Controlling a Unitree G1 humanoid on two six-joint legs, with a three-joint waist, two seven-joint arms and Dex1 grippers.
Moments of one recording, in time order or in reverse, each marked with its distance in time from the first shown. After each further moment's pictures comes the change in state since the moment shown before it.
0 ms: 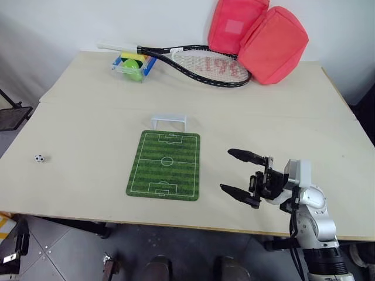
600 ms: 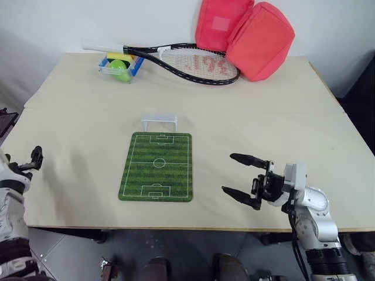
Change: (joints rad) left arm -0.735 0.442 -0.241 0.545 0.291 0.245 0.284; right arm 0.020 -0.011 -0.007 0.045 -0.048 -0.040 -0.017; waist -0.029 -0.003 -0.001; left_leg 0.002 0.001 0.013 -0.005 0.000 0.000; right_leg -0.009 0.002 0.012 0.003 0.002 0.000
